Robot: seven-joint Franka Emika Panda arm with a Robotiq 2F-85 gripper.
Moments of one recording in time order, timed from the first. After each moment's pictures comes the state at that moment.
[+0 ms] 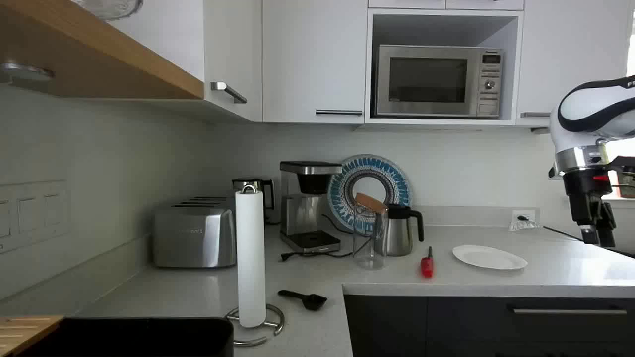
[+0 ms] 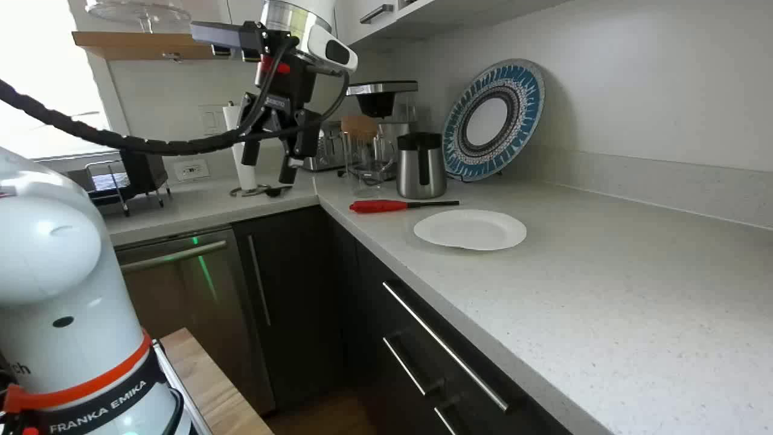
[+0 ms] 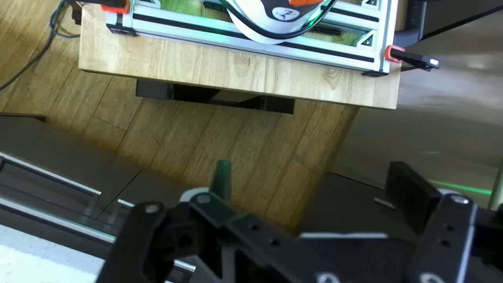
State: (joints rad) arm -0.02 -0.72 -0.21 -2.48 -0.03 1.44 -0.30
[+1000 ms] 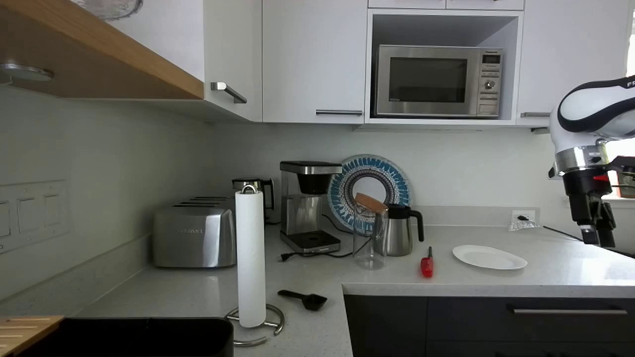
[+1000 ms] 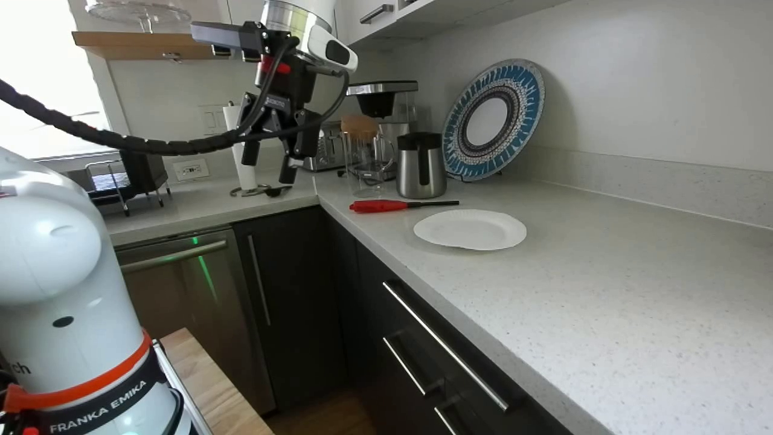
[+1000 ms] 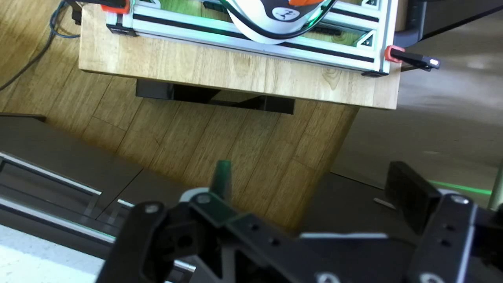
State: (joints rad) arm -0.02 -0.72 -0.21 -2.48 -0.03 1.44 -0.30
